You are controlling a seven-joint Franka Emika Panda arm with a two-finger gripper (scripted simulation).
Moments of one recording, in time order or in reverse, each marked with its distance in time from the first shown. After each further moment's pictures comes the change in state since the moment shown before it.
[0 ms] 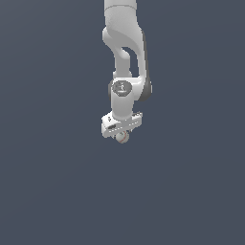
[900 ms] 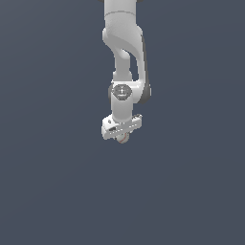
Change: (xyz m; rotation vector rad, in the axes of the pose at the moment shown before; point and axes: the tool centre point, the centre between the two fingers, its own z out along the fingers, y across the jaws) arm 0.000 0.001 0.016 -0.001 0.001 -0.001
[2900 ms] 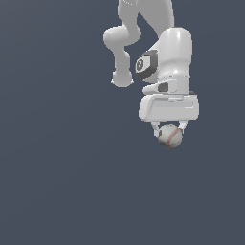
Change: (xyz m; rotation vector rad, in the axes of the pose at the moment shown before) arm 0.186 -0.083 -0.234 -0.295 0.700 0.027
